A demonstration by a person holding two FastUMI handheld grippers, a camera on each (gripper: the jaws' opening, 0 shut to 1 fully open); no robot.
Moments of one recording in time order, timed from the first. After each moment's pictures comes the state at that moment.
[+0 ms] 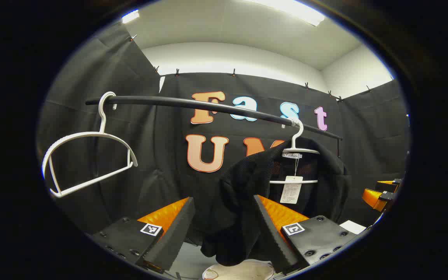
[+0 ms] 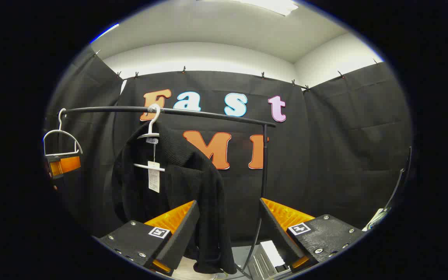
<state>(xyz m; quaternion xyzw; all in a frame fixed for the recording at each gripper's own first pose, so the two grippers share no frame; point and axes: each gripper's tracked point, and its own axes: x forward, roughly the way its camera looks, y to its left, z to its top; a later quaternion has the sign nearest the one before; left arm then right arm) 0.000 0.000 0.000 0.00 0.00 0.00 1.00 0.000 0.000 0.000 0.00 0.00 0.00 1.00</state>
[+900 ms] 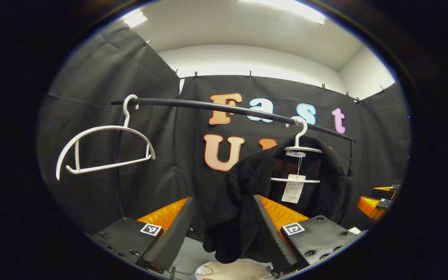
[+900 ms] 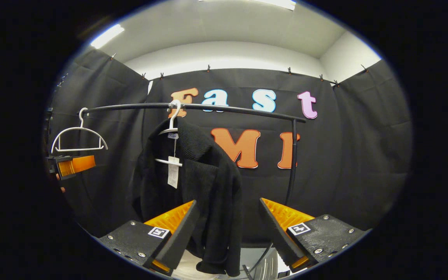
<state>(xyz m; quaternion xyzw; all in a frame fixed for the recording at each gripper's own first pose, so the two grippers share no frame) -0.036 -0.016 -0.007 -0.01 -0.01 0.09 1.00 0.021 0.018 -0.017 0.01 0.01 0.14 0.99</state>
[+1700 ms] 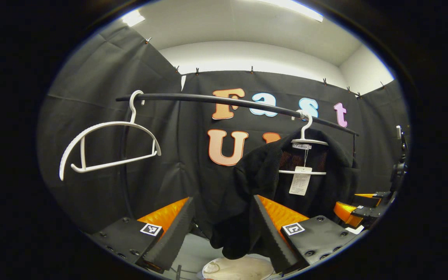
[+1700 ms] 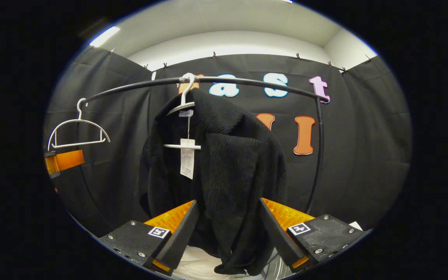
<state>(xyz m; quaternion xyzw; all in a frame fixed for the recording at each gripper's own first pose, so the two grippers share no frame) -0.038 0.007 -0.020 0.00 0.02 0.09 1.00 0.065 0.087 -0.069 0.02 0.06 0.15 0.99</state>
